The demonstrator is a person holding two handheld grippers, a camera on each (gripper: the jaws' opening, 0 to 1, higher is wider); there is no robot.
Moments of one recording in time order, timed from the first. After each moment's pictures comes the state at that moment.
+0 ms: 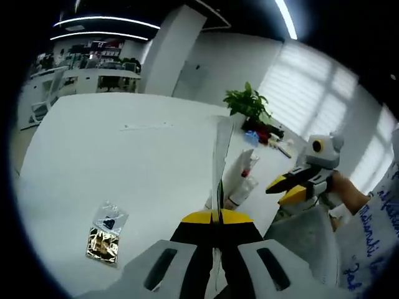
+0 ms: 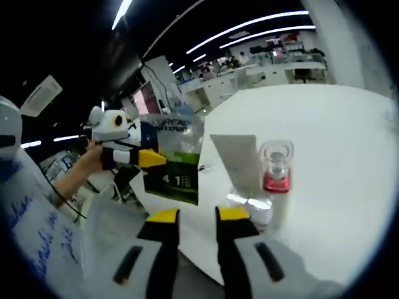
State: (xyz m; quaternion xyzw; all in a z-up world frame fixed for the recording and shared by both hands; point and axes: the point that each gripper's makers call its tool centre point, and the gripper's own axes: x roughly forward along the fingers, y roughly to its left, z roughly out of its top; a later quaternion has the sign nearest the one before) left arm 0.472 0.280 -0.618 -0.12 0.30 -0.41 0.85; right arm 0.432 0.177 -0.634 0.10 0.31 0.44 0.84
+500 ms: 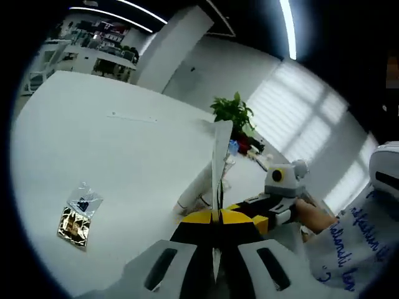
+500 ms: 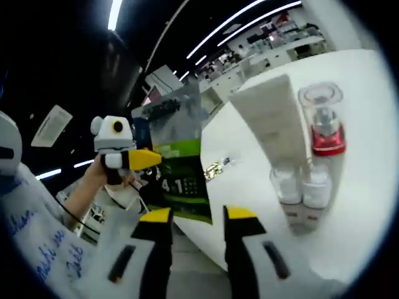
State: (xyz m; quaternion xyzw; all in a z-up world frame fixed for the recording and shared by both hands) left arm 0.449 0.269 -0.605 -0.21 0.30 -0.45 0.81; right arm 0.426 0.219 -0.650 0.21 0.32 0.47 0.80
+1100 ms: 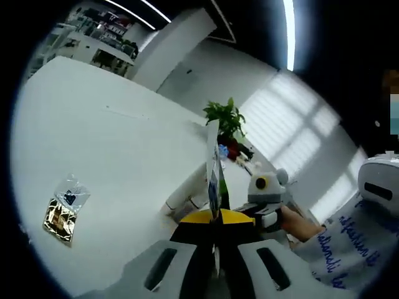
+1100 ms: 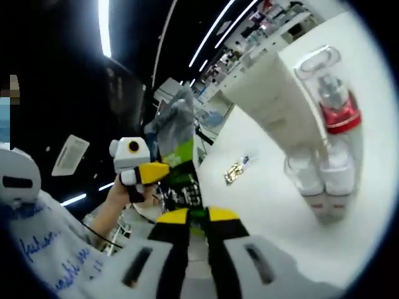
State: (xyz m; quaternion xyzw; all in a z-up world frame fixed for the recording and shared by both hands) left arm 0.450 0.265 -0.604 -0.25 0.30 -0.46 0.80; right arm 0.416 0.229 -0.640 0.29 0.32 0.49 0.76
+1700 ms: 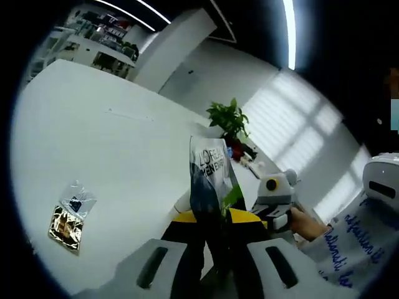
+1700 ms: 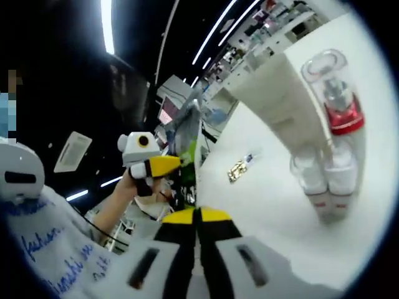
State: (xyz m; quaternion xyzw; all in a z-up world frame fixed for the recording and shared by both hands) left arm 0.469 0.274 -0.606 -0.25 0.29 -0.45 0.80; right arm 0.408 0.232 -0.636 0.28 0.33 0.50 0.75
